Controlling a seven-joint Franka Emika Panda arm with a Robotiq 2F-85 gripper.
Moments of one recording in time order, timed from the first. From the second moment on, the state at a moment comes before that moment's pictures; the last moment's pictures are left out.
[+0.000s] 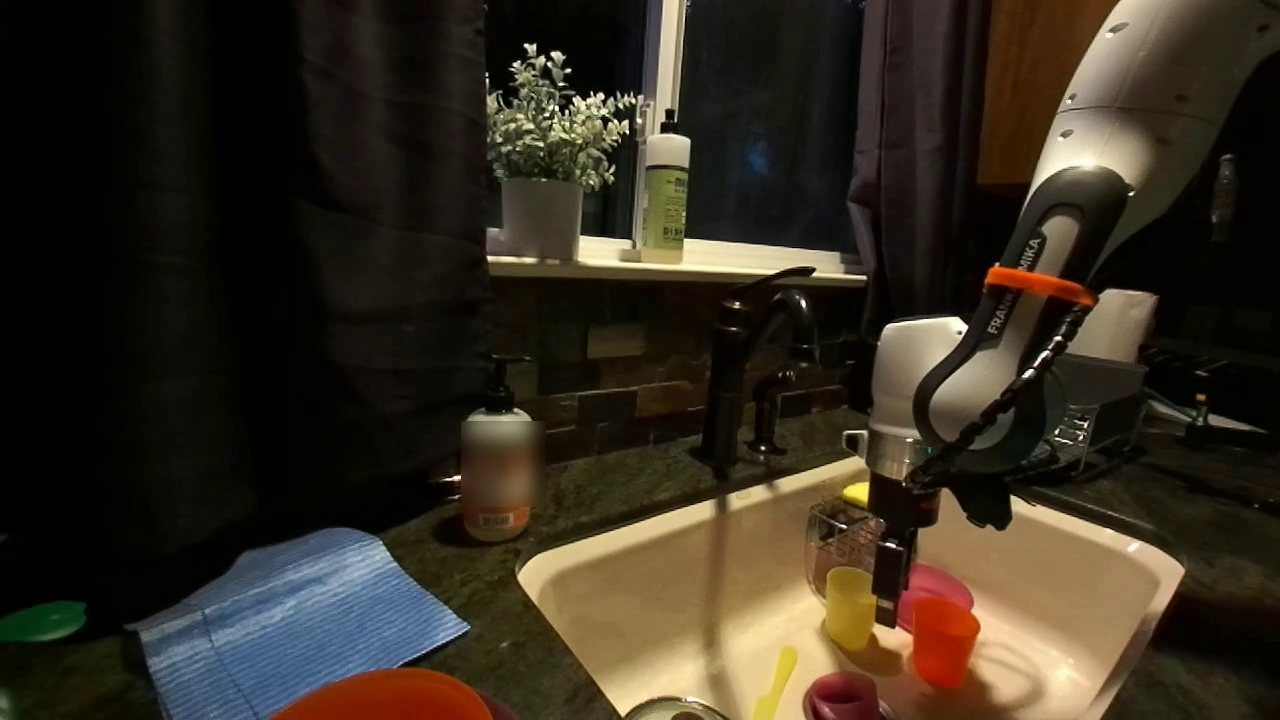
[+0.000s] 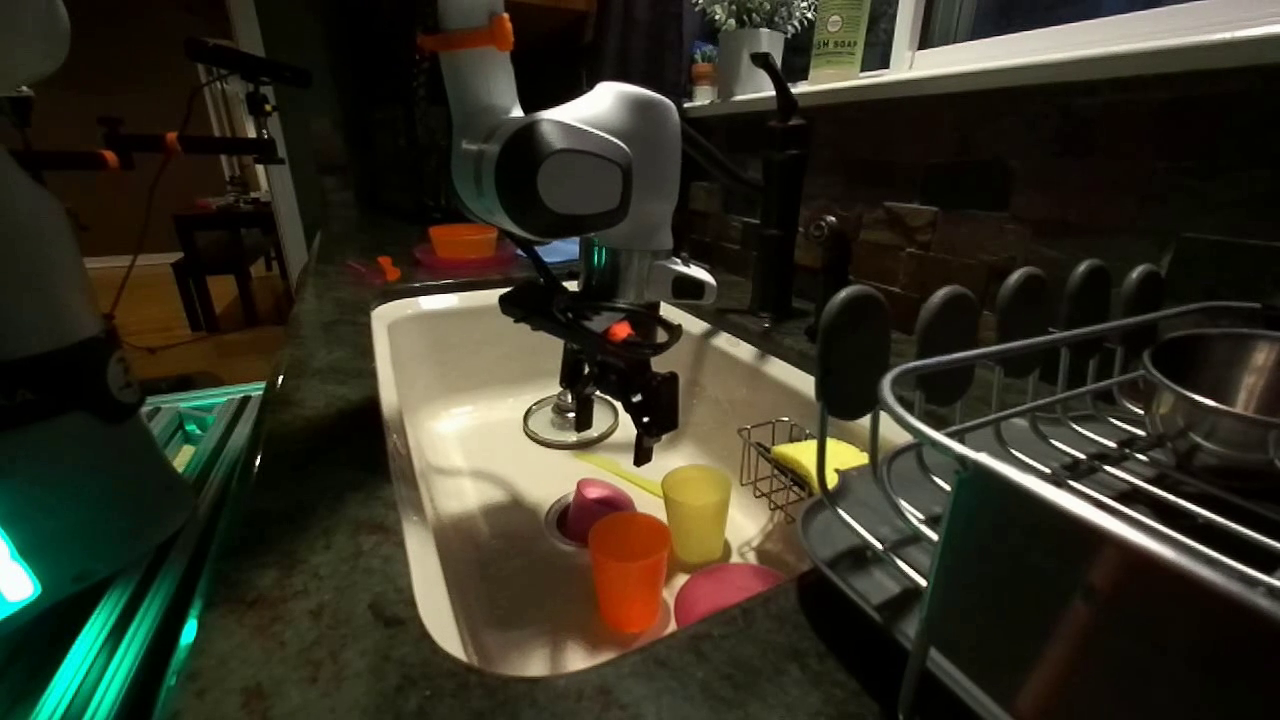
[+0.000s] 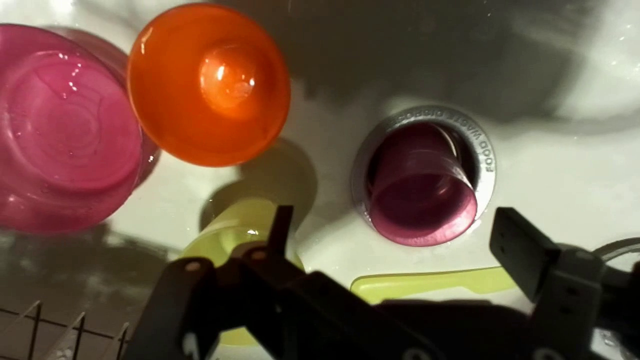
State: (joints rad) arm -0.04 0.36 0.08 -2.58 -0.14 2.89 -0.24
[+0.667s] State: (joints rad) arm -0.04 0.36 0.09 -2.57 -0.13 2.89 -0.24
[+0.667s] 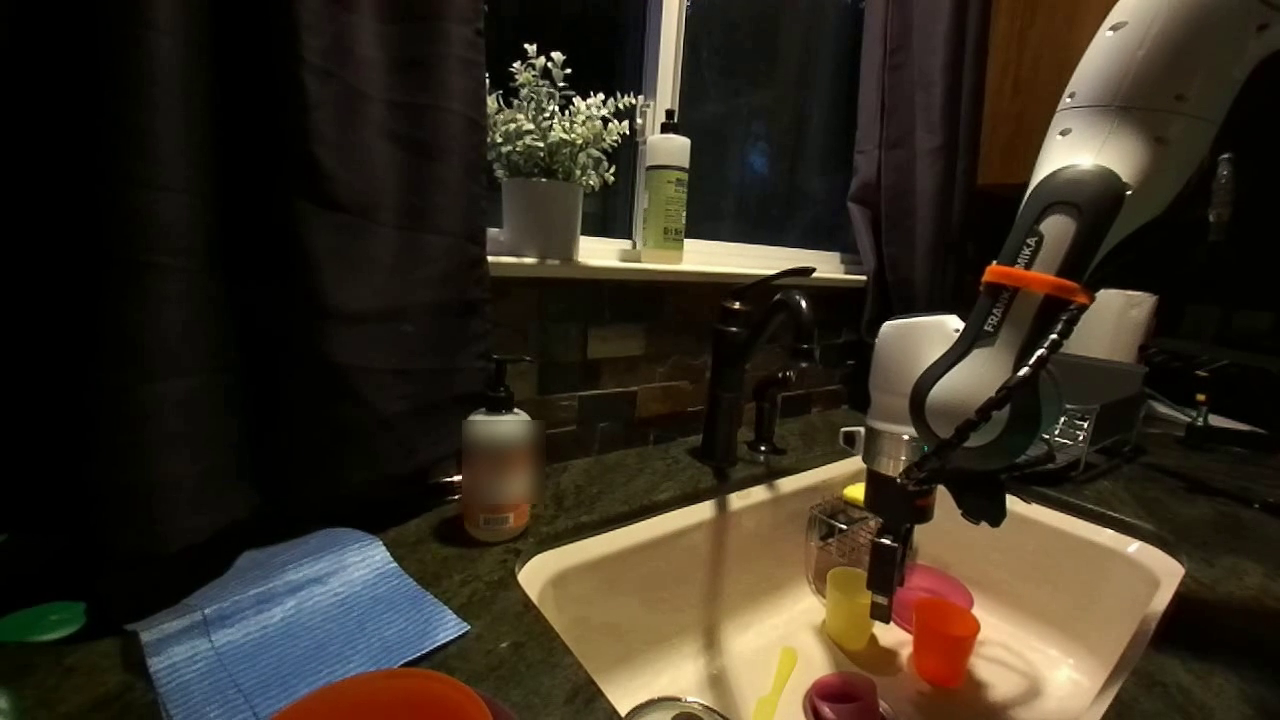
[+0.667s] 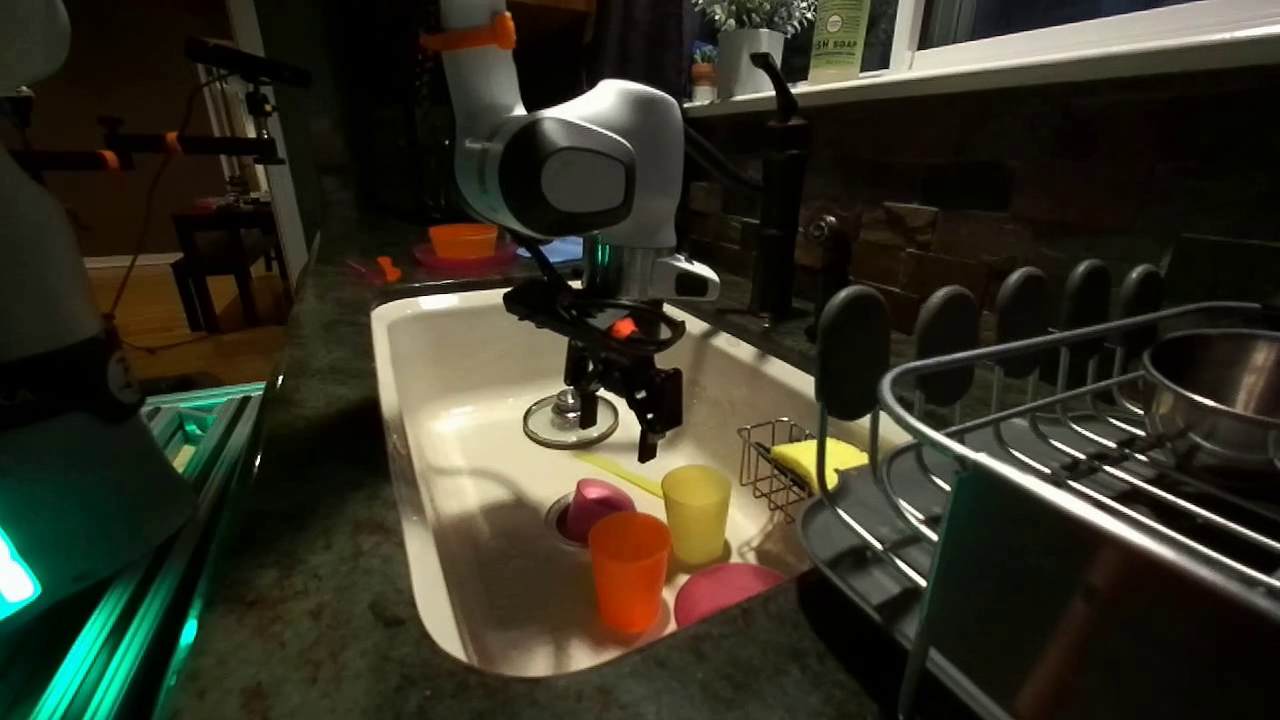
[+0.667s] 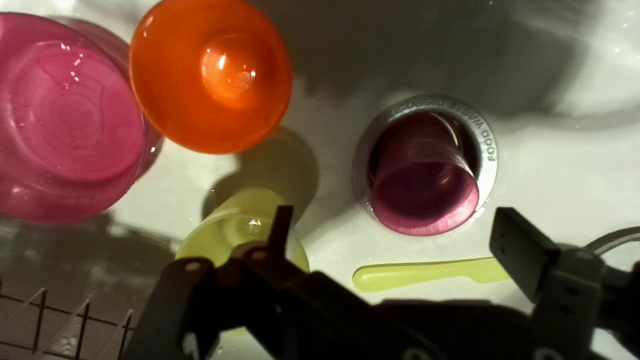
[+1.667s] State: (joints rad) arm -0.12 0.44 0.19 -2.48 0.02 2.85 -0.22
